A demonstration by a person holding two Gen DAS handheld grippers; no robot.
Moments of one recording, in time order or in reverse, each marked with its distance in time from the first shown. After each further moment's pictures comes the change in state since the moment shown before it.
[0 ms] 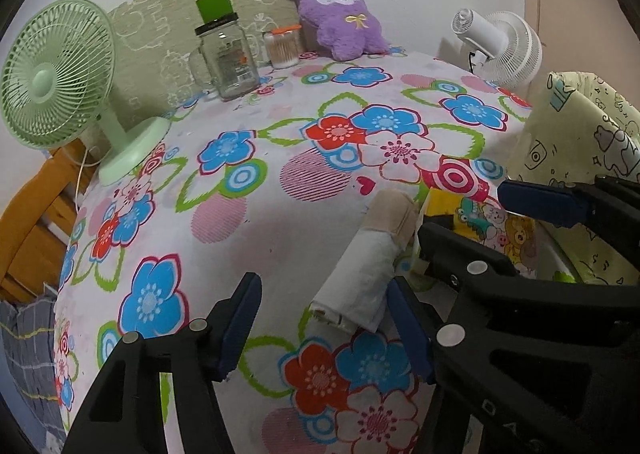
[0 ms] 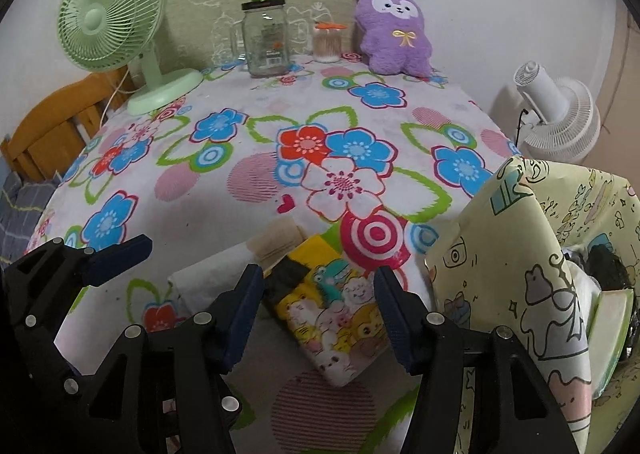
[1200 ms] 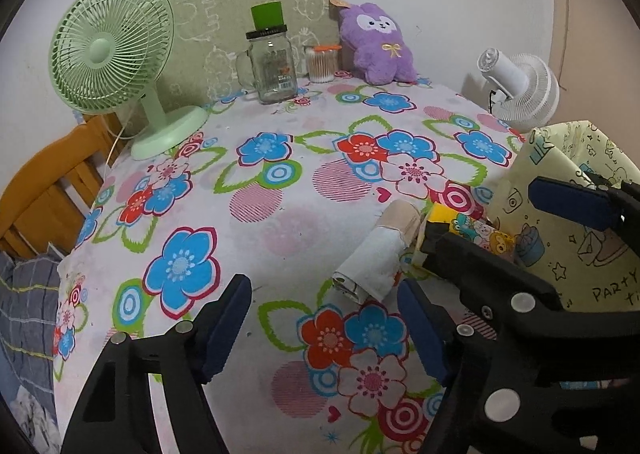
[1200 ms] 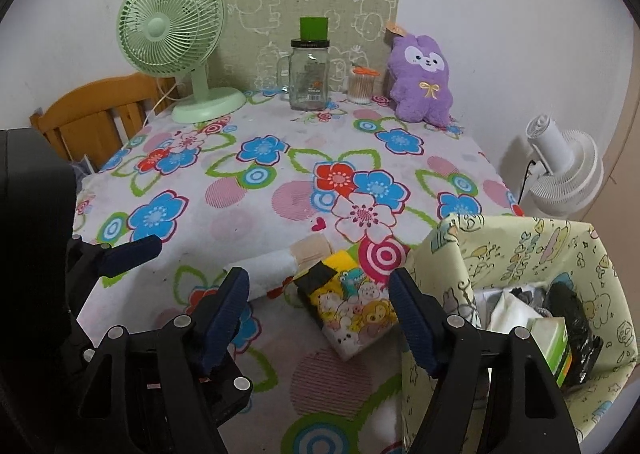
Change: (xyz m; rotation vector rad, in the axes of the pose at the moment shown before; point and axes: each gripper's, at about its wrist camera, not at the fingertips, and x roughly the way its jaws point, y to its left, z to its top) left arm -0.038 0.017 -0.017 -0.151 -0.061 0.027; right arm -0.056 0.020 -0.005 -0.133 -0.108 0.043
